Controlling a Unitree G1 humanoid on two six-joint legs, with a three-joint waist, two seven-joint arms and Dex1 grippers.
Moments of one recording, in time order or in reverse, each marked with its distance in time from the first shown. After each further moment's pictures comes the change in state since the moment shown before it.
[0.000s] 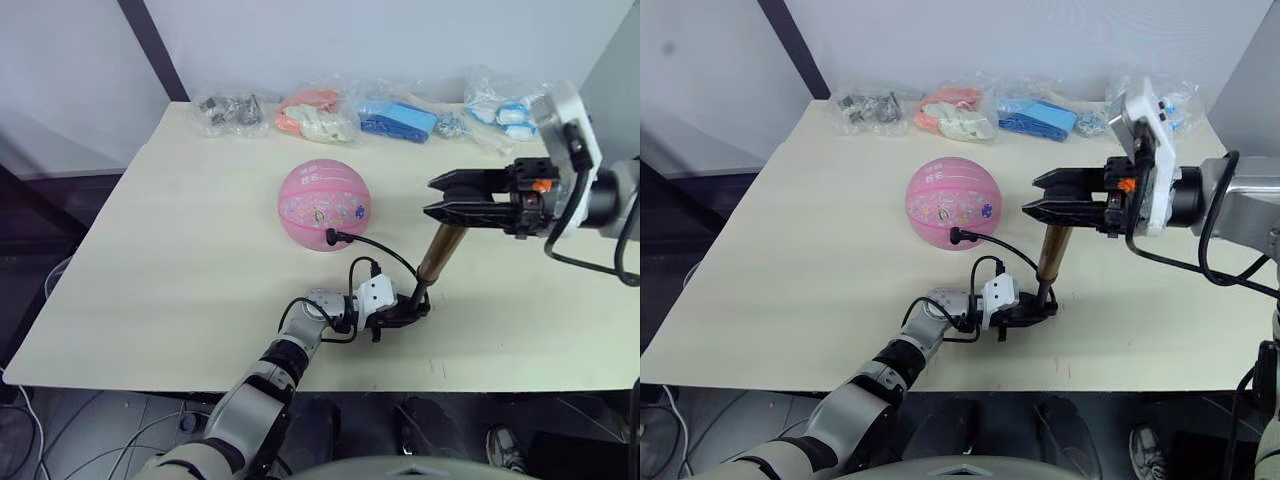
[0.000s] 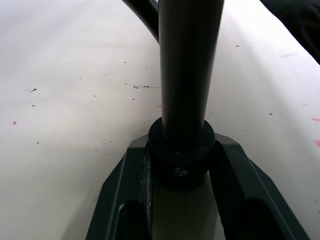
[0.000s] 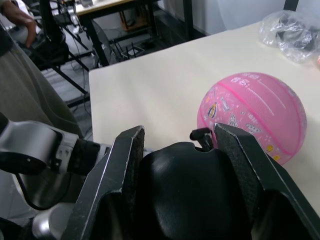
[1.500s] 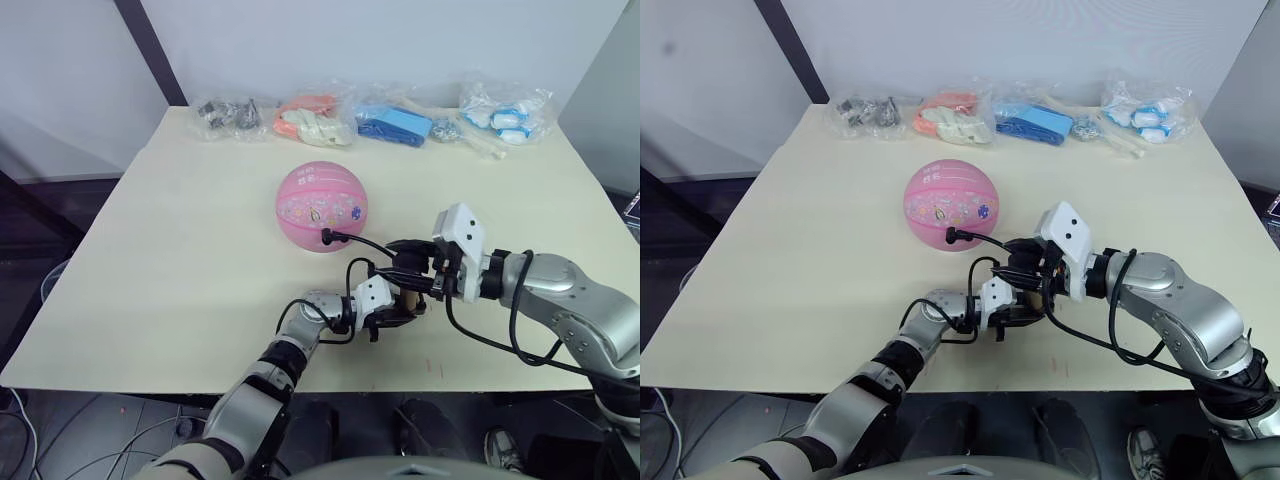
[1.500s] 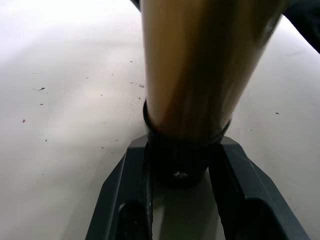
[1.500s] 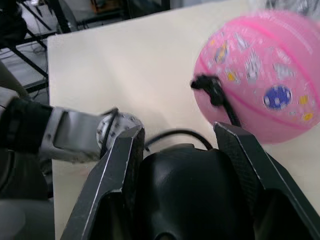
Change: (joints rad) left arm 0.003 0.006 0.001 0.020 0.002 -0.011 0.017; right arm 0.449 0.278 0.338 -0.135 -0.535 -0.403 -0.099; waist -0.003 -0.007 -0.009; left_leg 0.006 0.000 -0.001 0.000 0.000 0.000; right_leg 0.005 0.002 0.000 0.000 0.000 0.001
